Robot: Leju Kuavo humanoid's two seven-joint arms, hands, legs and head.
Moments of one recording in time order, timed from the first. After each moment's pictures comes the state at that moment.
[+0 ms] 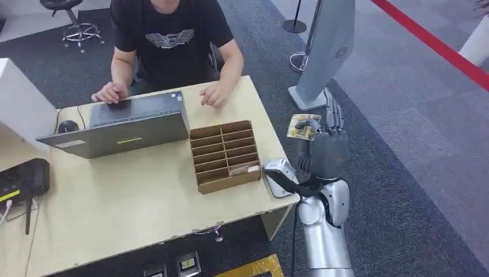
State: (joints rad) left arm -0.10 -0.10 -0.95 -0.23 0.36 0.68 0.32; right arm -0.12 0.27 -0.28 -1.72 1.18 -0.70 -0.52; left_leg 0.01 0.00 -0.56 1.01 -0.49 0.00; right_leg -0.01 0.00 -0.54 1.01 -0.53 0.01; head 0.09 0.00
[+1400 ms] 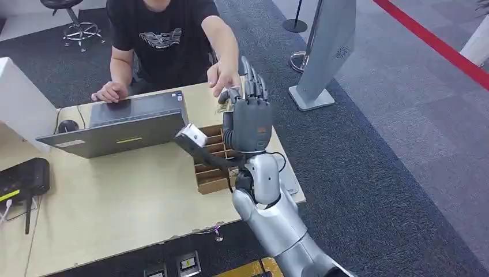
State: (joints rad) left arm -0.17 -0.10 -1.06 -0.24 0.39 0.67 0.34; right arm -0.37 0.19 0.33 -1.54 1.49 -0.69 0.25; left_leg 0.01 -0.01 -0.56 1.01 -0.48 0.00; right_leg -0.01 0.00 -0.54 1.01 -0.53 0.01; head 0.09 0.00
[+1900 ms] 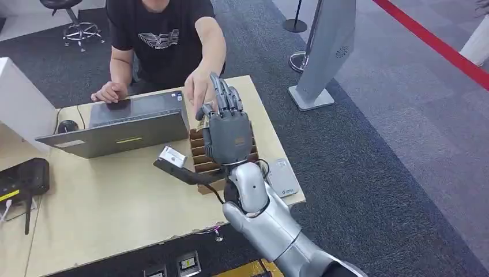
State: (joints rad) left arm -0.17 -0.10 -1.07 -0.24 0.41 0.67 0.35; right arm -0.39 0.14 0.48 -1.46 1.48 -0.69 0.29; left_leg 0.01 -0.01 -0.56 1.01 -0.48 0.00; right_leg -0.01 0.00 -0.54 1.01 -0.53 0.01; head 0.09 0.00
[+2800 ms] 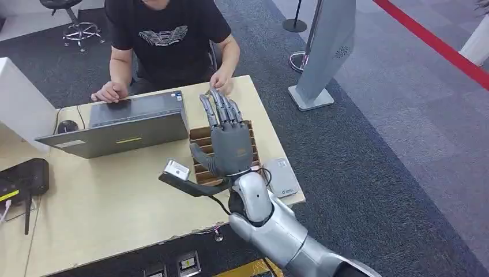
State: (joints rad) left arm -0.15 -0.10 -1.08 -0.24 0.47 0.68 0.34; right arm -0.36 0.03 0.60 -1.49 1.38 -0.67 0.38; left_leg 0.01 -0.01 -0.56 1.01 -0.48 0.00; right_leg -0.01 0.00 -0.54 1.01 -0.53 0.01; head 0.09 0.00
